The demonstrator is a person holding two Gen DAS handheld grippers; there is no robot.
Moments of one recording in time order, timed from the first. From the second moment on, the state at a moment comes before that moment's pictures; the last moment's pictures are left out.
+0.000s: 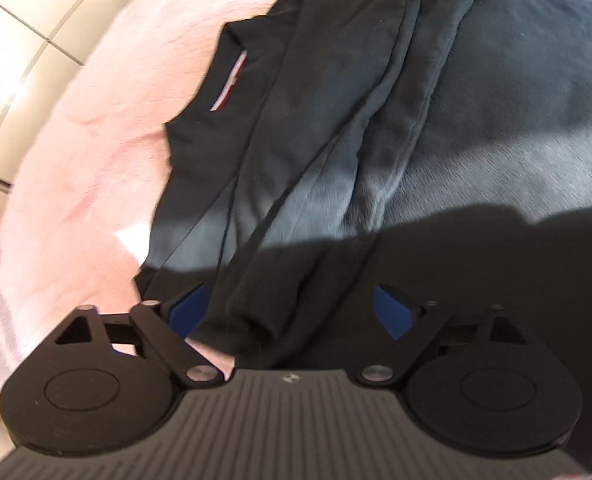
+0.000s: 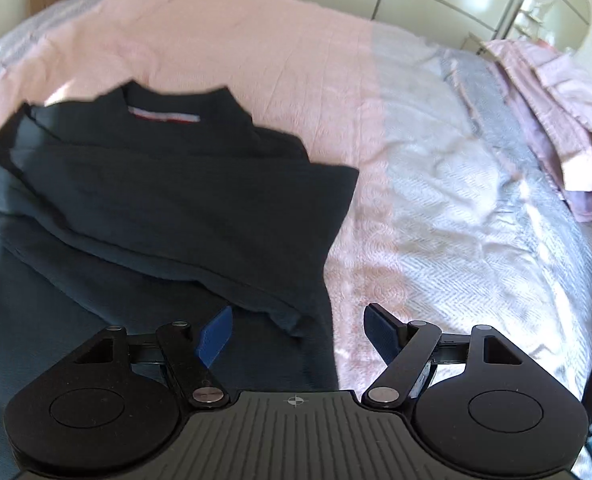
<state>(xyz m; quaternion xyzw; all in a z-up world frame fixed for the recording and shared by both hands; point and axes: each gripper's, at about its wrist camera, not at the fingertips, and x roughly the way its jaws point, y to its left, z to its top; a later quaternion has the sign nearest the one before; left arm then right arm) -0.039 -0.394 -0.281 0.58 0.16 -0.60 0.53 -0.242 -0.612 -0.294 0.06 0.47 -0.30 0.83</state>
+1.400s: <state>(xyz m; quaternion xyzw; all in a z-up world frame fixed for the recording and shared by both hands) -0.001 -0.418 -0.295 0.49 0.28 -0.58 0.58 -0.203 -0.667 -0.341 0.18 0.45 -0.20 0.85</state>
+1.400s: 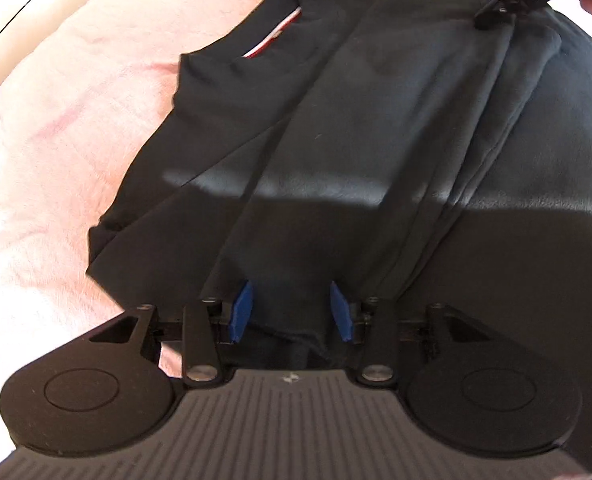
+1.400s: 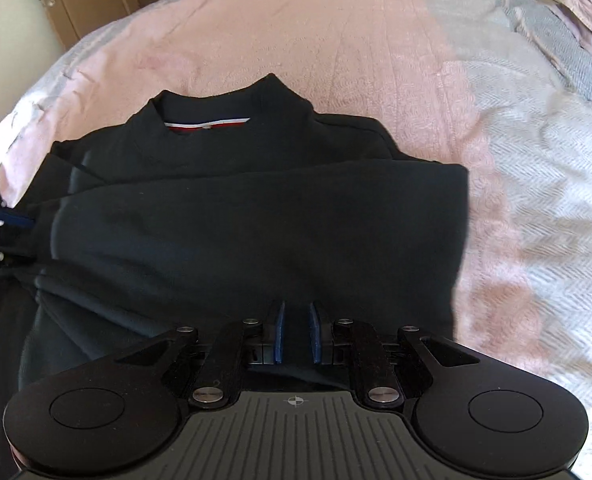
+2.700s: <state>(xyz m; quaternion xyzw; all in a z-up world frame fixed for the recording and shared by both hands) -0.113 -0.167 -0.164 0.46 0.26 -0.63 0.58 -0.349 -0.362 -0.188 0.23 0.48 -0.33 0.78</state>
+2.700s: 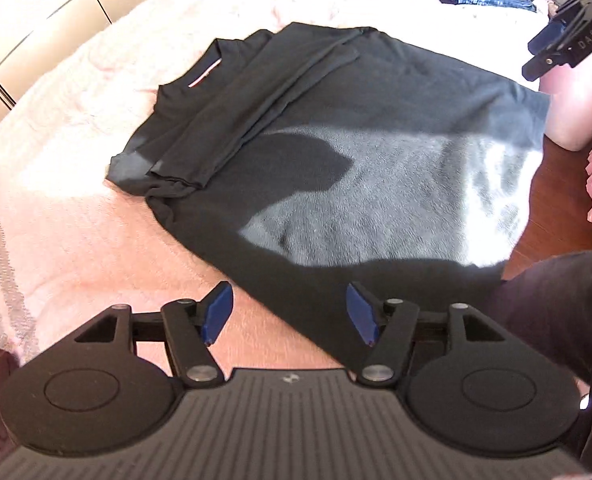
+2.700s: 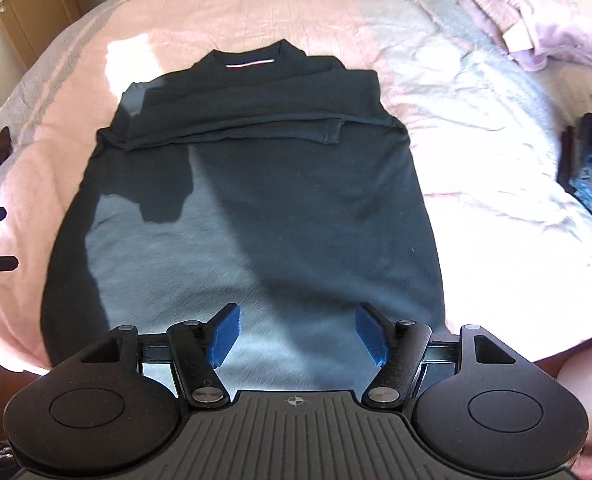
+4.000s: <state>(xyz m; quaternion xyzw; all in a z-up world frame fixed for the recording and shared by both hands) -0.279 -0.100 -0.145 0.49 0.25 -0.52 0.65 -0.416 -0.328 -0.192 0.03 0.56 -0.16 0.82</state>
